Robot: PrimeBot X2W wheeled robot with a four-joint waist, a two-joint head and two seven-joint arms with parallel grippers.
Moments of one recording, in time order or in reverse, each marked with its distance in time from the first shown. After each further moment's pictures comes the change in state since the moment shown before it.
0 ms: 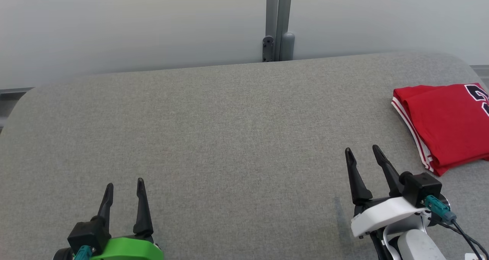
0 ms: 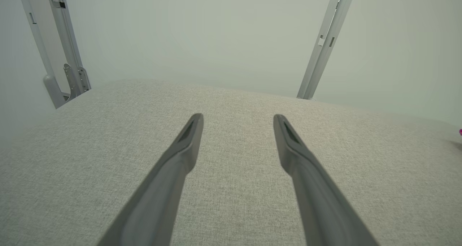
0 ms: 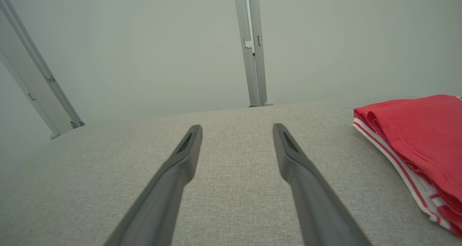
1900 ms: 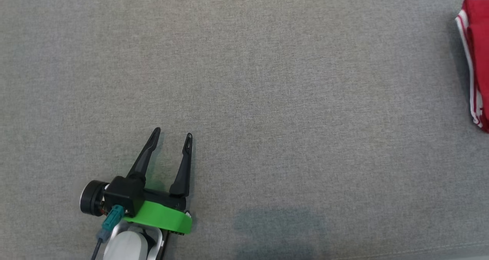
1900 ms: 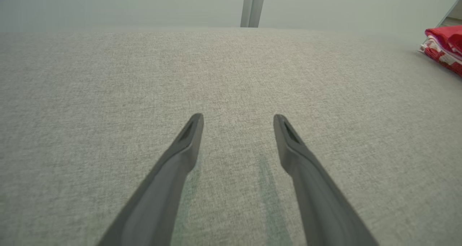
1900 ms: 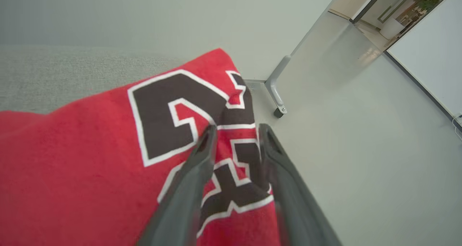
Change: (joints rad) left arm -0.178 0.010 -0.142 -0.049 0.111 -0.143 -0.001; right arm -0.693 -0.531 -0.505 0.518 -0.306 0.000 0.337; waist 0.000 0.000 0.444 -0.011
